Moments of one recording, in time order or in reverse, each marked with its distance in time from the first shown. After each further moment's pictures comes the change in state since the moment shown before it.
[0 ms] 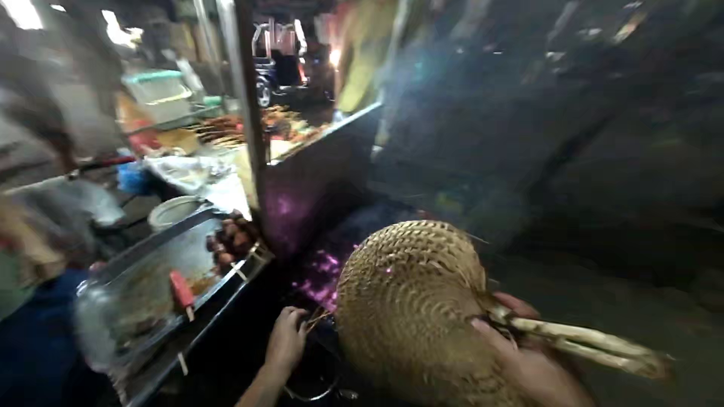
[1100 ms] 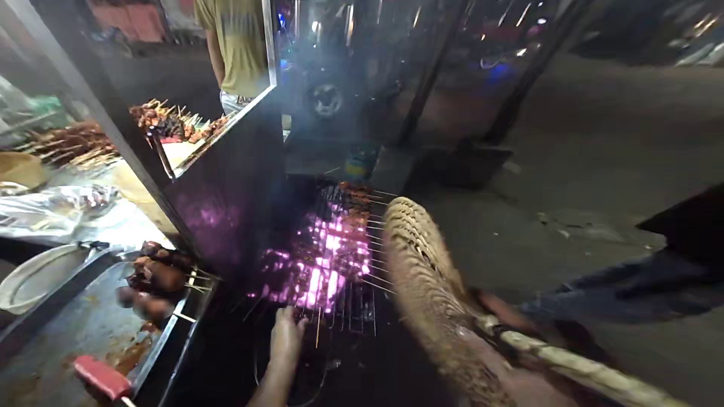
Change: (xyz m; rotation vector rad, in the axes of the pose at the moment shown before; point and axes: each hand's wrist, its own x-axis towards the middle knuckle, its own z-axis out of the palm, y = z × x) left_hand 0.055 0.000 0.053 0.102 -0.271 -0.003; right_hand -0.111 -0.079 0.010 -0.218 0.245 0.055
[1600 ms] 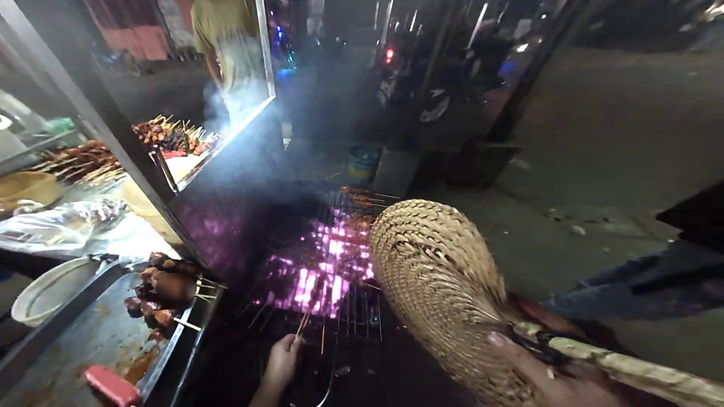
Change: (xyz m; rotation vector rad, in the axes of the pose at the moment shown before) left_hand -0.017 -0.045 -0.005 -0.274 -0.142 0.048; right_hand -0.007 0.012 -0.020 0.129 0.071 0.008
